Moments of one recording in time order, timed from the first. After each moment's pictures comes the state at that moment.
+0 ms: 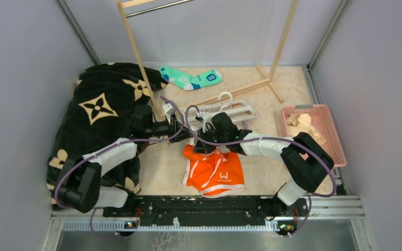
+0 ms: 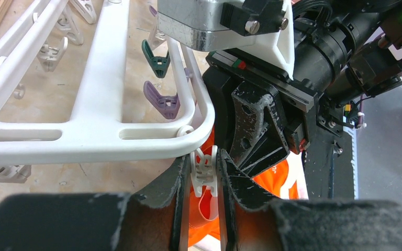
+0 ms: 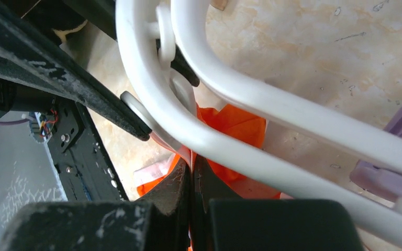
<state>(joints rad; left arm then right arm) -0.41 1.34 0.61 0.41 0.88 -0.17 0.79 1.57 0.81 0.13 -0.45 0.34</state>
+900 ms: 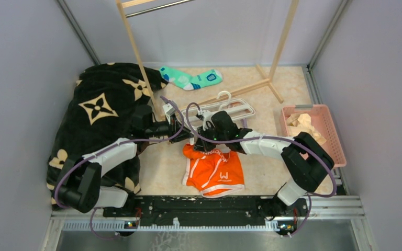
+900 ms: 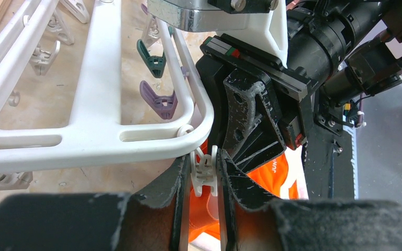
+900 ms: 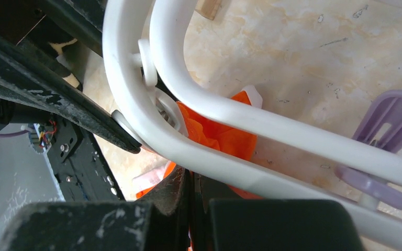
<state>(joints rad) -0.41 1.34 0.61 0.41 0.88 -0.17 0.78 1.57 0.83 0.11 -0.42 0.36</state>
